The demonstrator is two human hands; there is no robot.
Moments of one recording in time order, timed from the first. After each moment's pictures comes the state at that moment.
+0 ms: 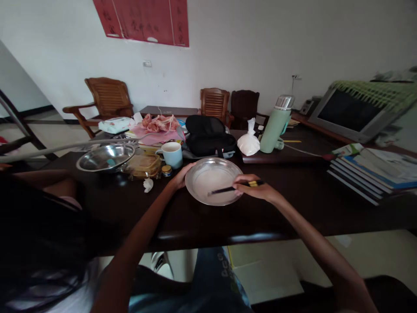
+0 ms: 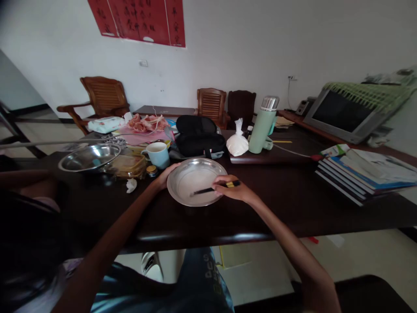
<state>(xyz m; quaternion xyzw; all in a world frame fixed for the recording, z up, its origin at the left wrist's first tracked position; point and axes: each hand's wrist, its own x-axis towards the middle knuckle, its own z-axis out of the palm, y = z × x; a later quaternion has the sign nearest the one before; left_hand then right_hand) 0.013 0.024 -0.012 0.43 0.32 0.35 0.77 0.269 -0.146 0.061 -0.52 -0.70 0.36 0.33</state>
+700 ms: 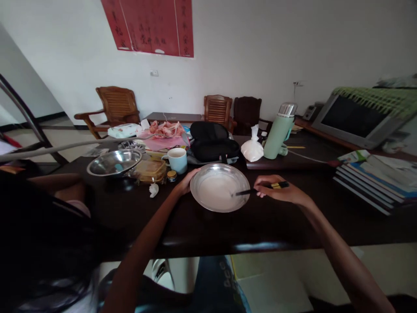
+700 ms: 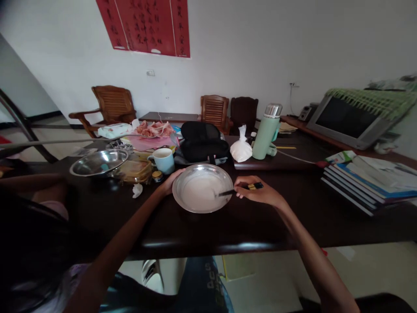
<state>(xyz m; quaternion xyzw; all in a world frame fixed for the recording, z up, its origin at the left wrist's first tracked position) 0.013 0.022 -0.013 0.45 0.32 0.34 0.76 0.289 -0.153 0.088 -0.54 -0.74 0.31 0.27</state>
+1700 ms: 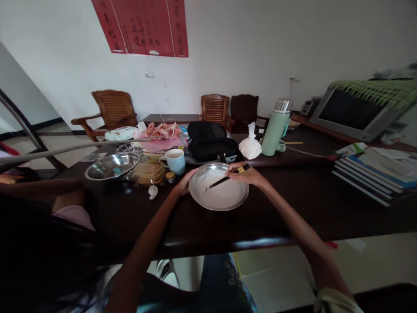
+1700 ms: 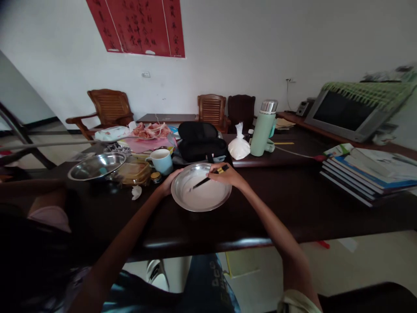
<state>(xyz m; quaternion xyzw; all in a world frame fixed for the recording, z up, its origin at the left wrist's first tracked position) 0.011 0.023 -0.014 0.45 0.30 0.36 0.76 0.256 -0.095 0.081 -0.51 -0.72 0.31 0.35</state>
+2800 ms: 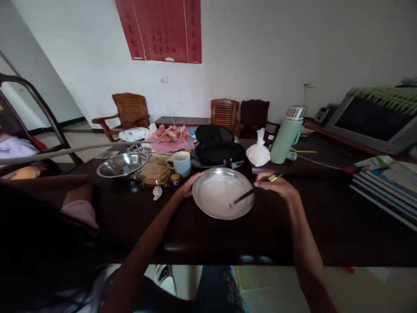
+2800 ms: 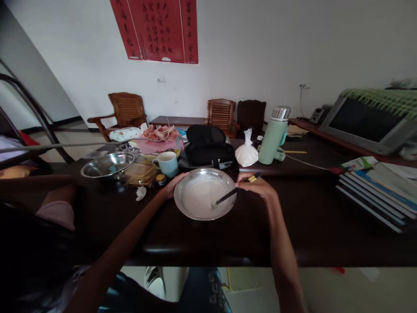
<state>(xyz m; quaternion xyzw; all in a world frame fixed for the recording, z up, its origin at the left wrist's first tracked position) 0.010 0.024 -0.013 0.43 0.34 0.32 0.77 0.310 -0.096 0.057 -0.52 -0.68 0.34 0.38</state>
